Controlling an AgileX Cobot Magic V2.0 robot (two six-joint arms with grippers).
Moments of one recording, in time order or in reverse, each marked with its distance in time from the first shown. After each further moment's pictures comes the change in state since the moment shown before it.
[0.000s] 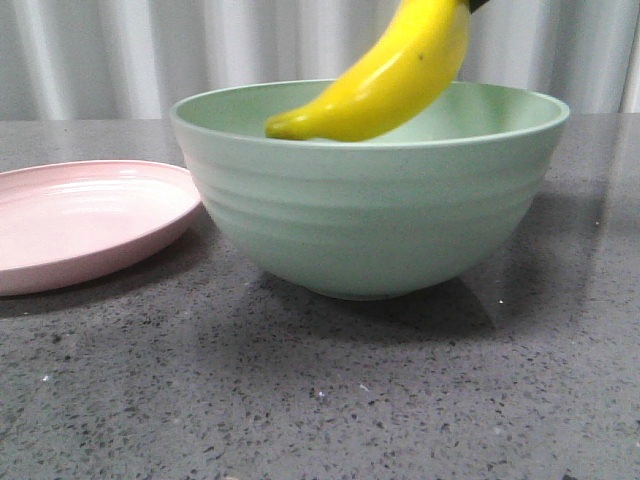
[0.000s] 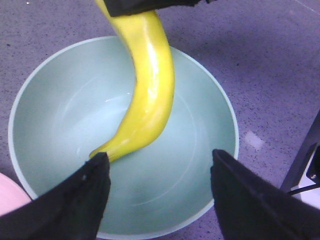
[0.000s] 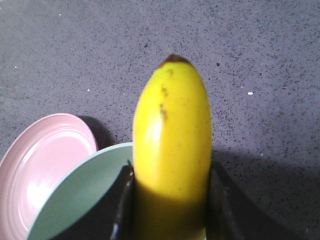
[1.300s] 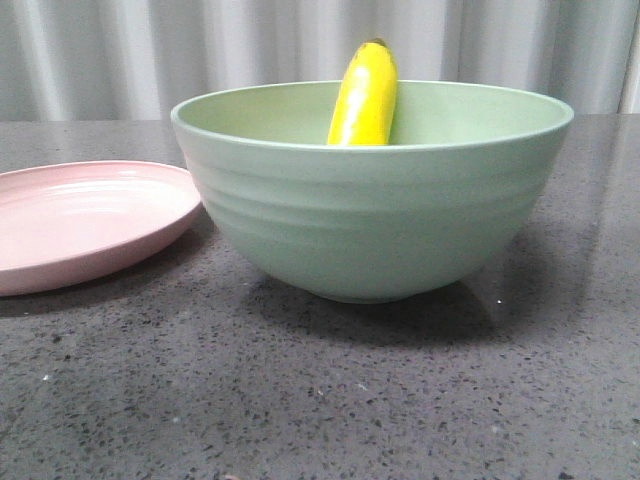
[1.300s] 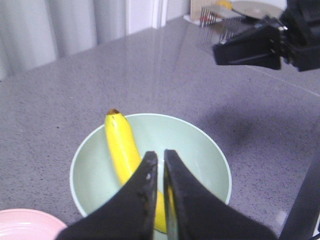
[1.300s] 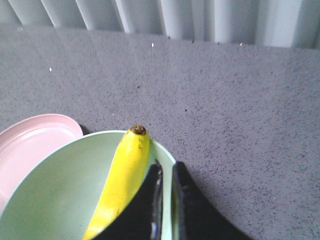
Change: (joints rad) left arm 0.000 -0.335 0.146 0.067 -0.170 0.000; right arm 0.000 -0.505 0.292 -0.207 -0.098 -0.098
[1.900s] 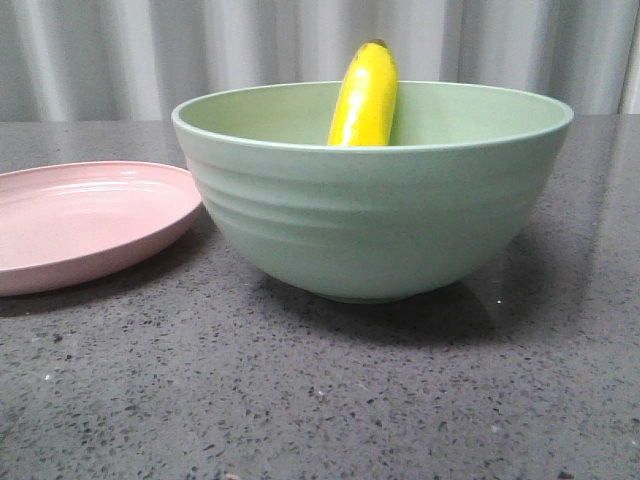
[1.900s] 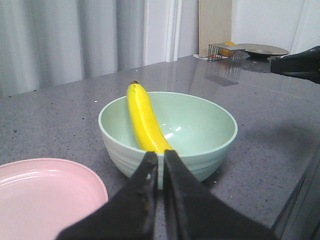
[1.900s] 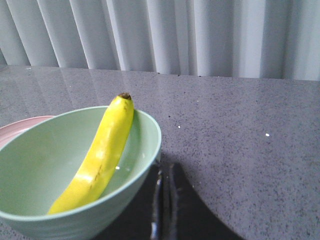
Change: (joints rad) left arm 0.000 -0.598 0.557 0.018 -0.188 0.000; right arm 0.000 -0.527 0.509 -0.051 -0.209 -0.005
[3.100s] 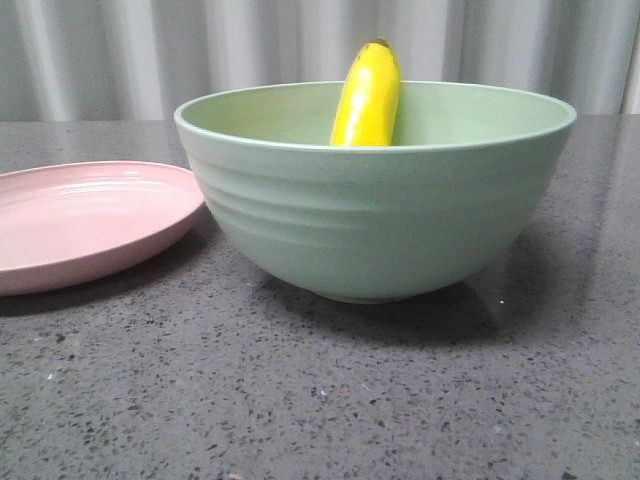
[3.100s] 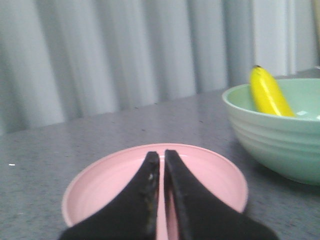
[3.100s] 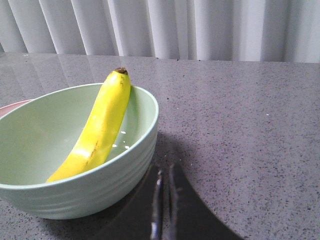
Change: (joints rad) left arm 0.321 -0.096 0.379 0.159 -0.460 0.000; right arm 0.000 -0.041 0.058 0.000 0.009 -0.002
